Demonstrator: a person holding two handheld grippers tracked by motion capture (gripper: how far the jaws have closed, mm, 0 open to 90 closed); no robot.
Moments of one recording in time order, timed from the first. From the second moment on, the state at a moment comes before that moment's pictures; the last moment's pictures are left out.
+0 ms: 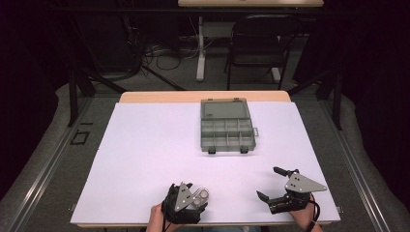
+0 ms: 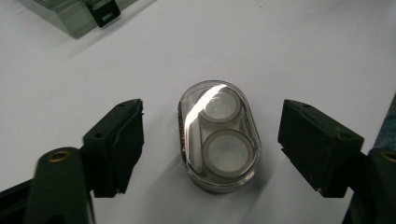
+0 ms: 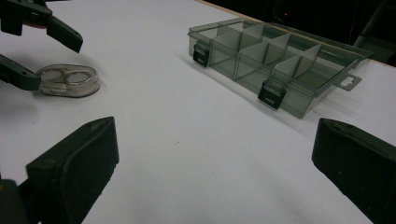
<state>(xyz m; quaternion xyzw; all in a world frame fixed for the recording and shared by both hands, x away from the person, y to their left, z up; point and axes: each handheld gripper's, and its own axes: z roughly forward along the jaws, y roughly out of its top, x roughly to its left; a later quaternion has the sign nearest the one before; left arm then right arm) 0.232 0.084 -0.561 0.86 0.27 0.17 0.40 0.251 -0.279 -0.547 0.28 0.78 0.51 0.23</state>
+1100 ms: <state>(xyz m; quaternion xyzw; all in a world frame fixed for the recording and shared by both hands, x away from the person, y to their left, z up) 0.224 0.077 -0.571 0.84 0.33 0.17 0.39 0.251 -0.278 -0.548 0.28 0.78 0.51 0.24</state>
